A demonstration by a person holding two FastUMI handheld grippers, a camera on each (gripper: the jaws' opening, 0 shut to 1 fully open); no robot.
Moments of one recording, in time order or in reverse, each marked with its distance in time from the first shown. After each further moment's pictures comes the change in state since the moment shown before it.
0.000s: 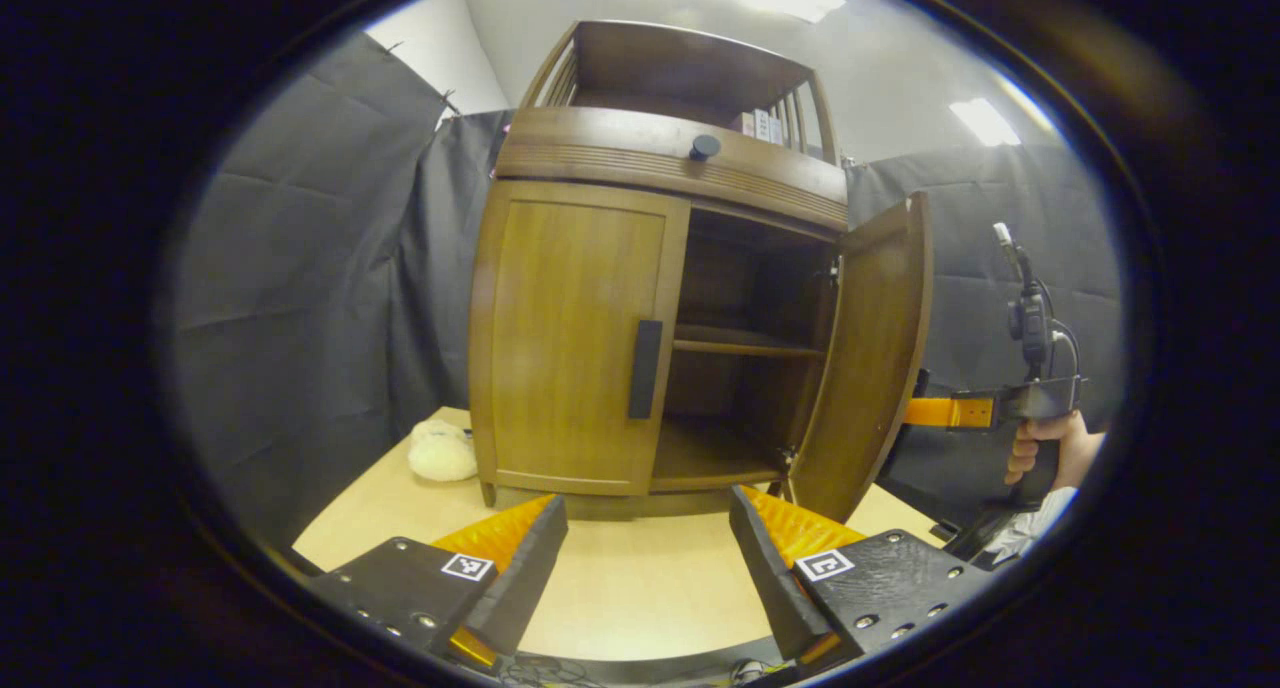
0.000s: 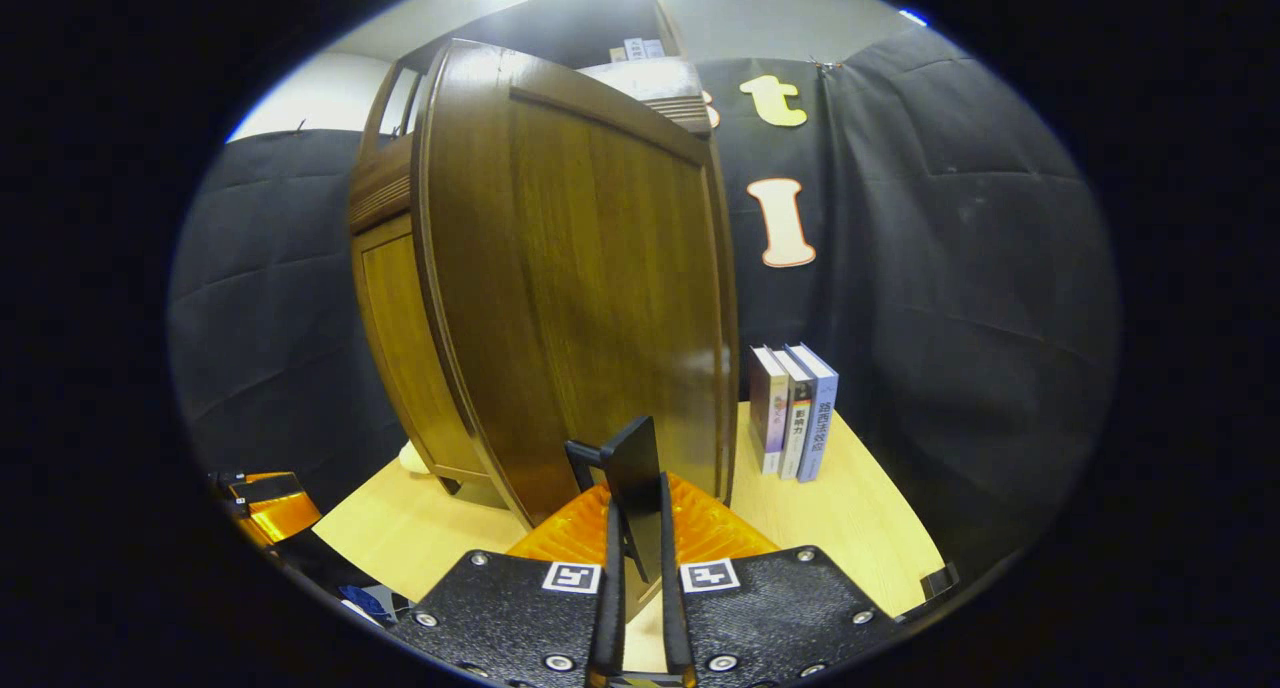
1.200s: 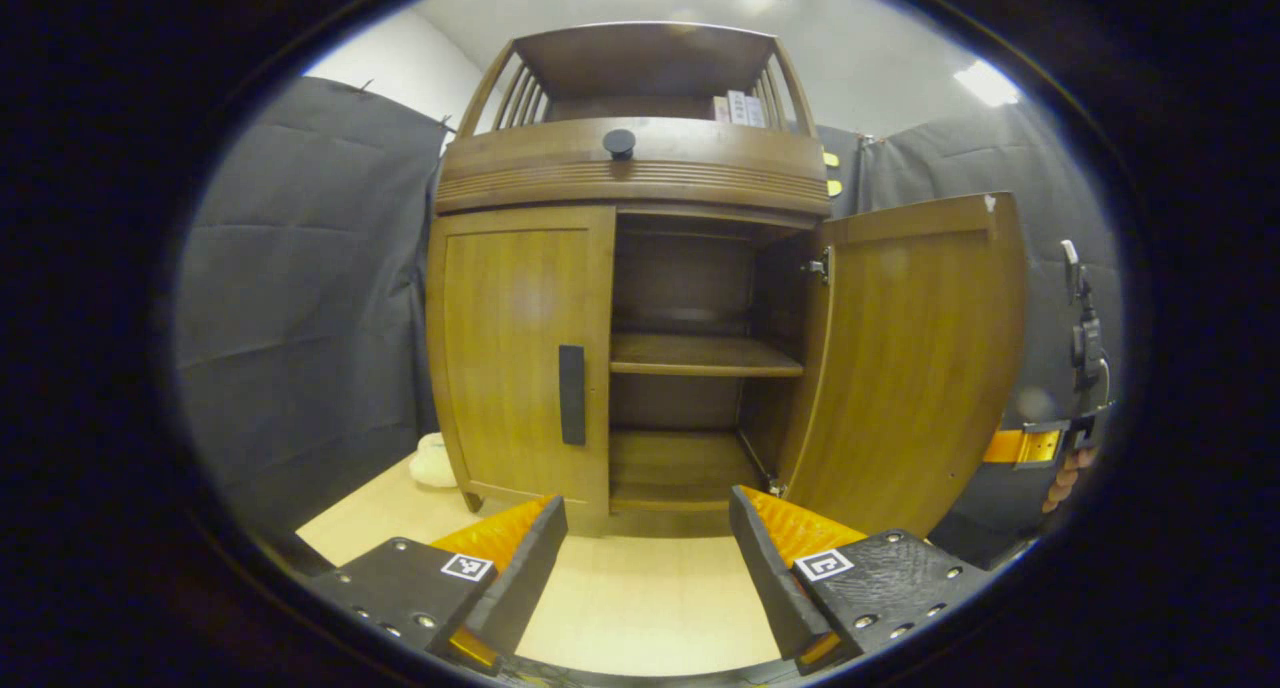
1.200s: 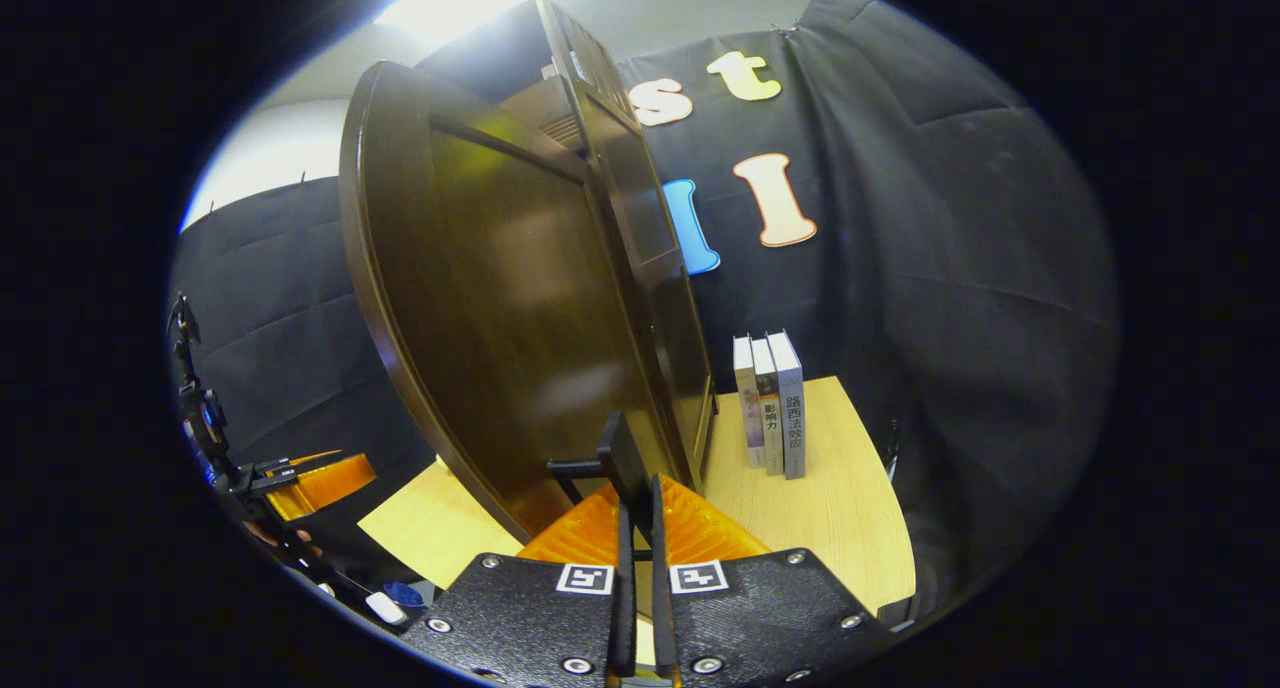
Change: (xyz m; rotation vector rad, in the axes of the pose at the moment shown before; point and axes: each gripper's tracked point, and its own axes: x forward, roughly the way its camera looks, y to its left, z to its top) left arm 0.048 -0.133 0.036 0.044 -0.013 0.251; right arm -0.006 -0.043 0.003 0.097 0.019 0.242
